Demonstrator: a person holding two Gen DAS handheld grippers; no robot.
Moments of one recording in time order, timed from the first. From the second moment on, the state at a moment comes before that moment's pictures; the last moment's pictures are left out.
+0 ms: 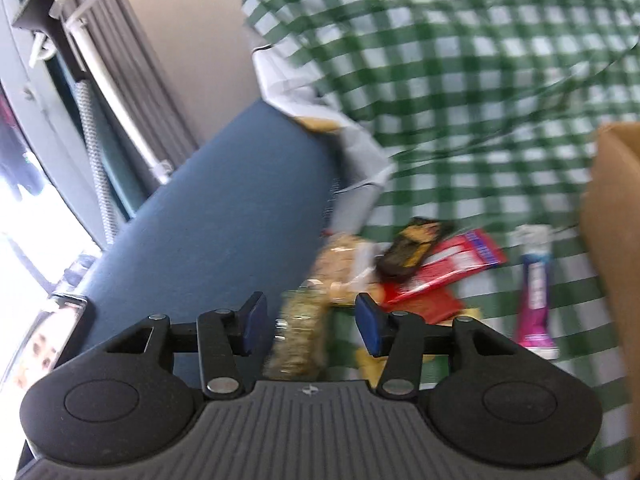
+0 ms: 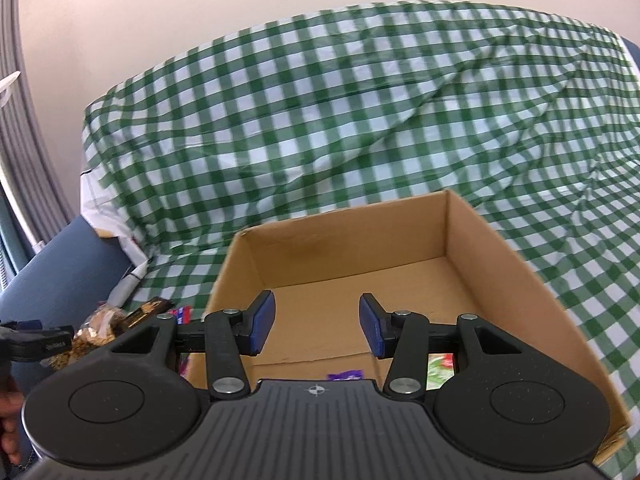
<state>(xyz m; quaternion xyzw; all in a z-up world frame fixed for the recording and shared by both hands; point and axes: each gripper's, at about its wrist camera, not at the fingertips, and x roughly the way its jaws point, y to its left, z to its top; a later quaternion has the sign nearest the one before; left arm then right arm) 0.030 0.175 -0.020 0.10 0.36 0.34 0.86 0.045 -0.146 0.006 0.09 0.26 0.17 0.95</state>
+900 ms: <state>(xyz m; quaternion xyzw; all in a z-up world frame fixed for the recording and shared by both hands) 0.001 0.201 -0.013 -0.01 0.30 0.23 0.92 0.034 -0.082 -0.001 0.04 0.27 0.24 0.93</state>
